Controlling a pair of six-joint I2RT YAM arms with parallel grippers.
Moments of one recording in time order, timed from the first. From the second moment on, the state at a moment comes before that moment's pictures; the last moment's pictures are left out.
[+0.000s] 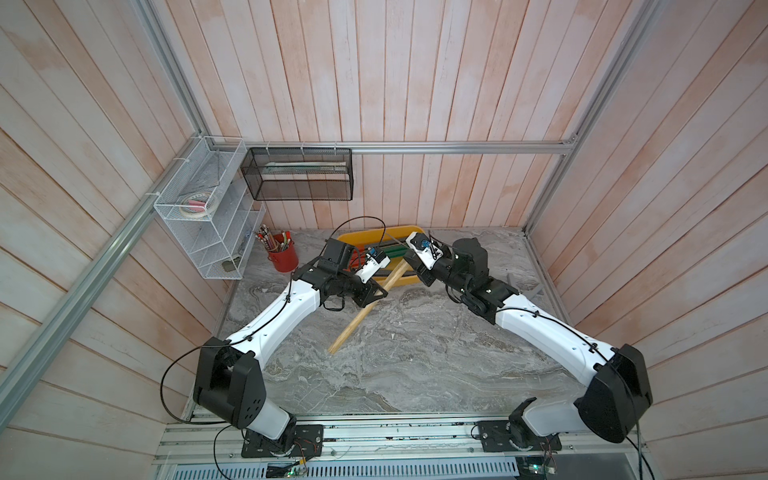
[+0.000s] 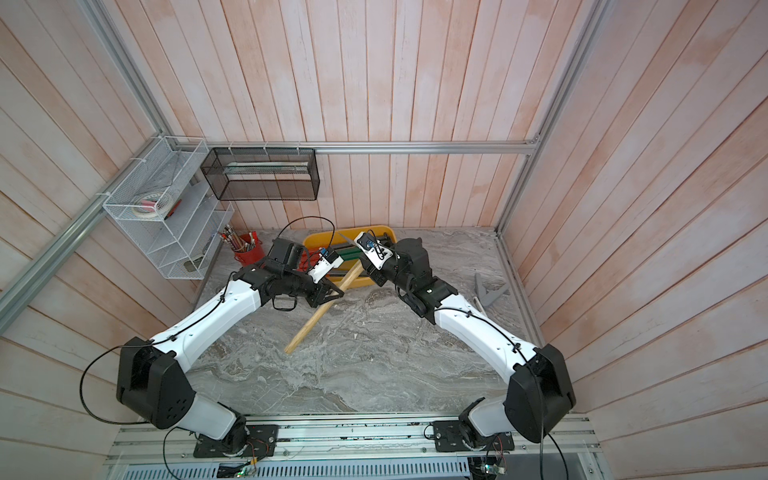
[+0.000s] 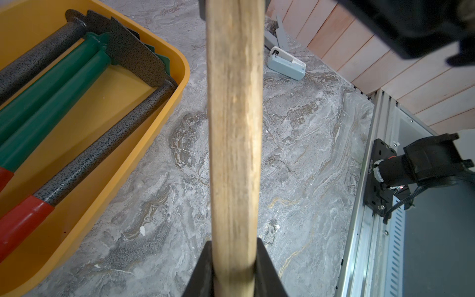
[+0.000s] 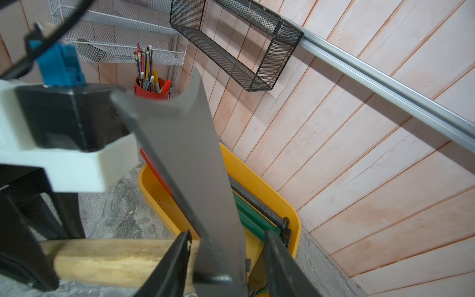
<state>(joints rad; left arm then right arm) -0.44 1.54 1.29 -0.63 0.60 0.24 0.63 1.44 1.15 0.04 -0.11 -0.41</state>
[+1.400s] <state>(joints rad) -0.37 1.18 1.09 -0.12 0.08 0.07 0.45 1.92 1.56 -0.15 0.04 -0.05</state>
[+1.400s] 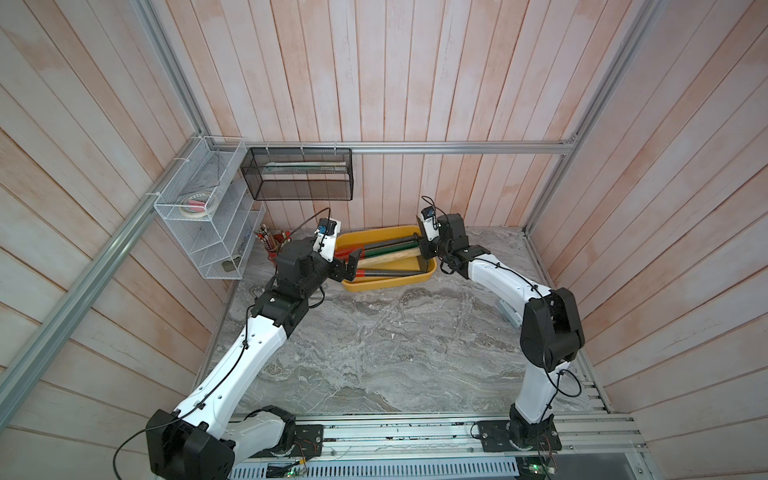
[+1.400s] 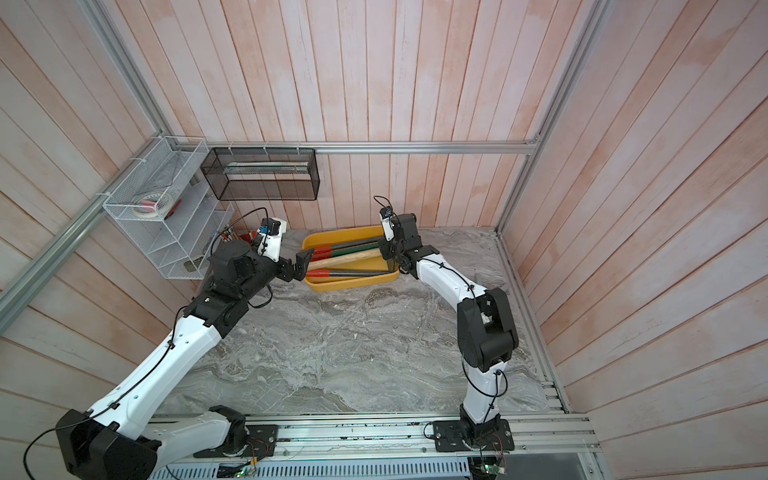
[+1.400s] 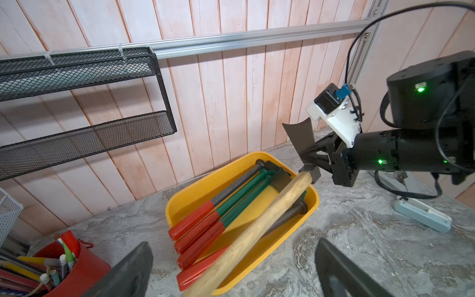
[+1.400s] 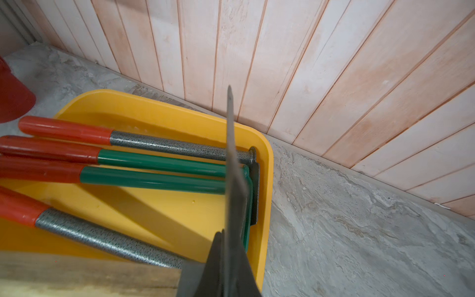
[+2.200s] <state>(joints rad) -0.35 1.21 1.08 -0.12 0.07 0.06 0.40 2.18 1.73 -0.08 0.00 -0.01</state>
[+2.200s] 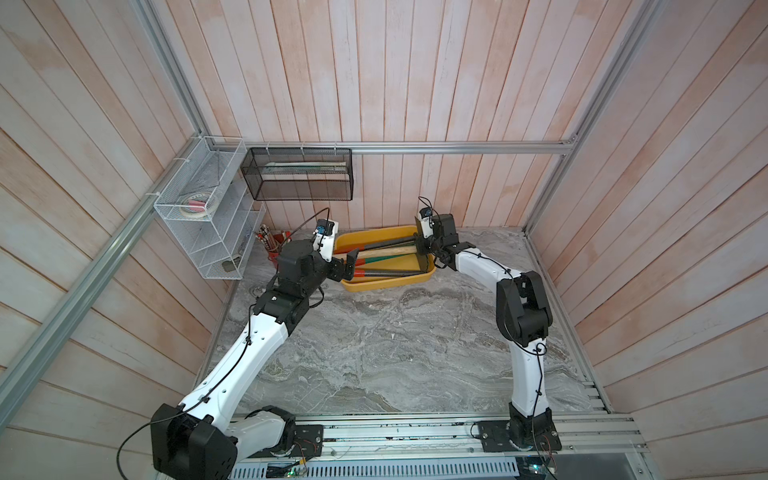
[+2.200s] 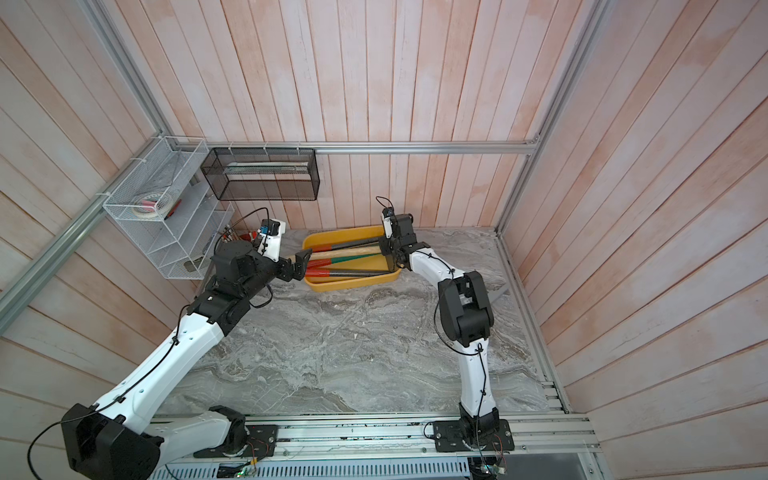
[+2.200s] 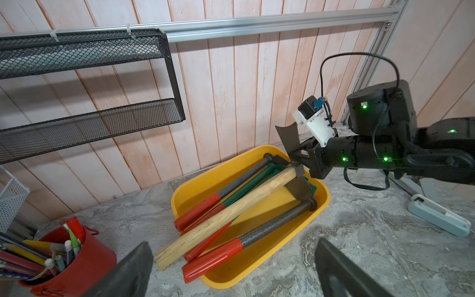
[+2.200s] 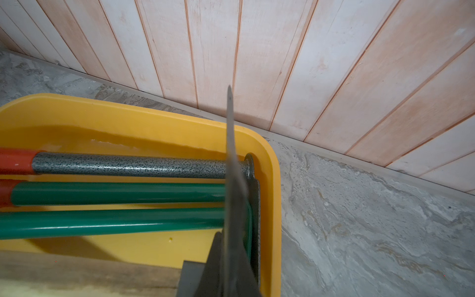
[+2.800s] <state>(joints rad) -0.34 1.23 1.08 -0.12 0.07 0.06 0.40 2.19 1.58 0.03 -0.02 0.00</state>
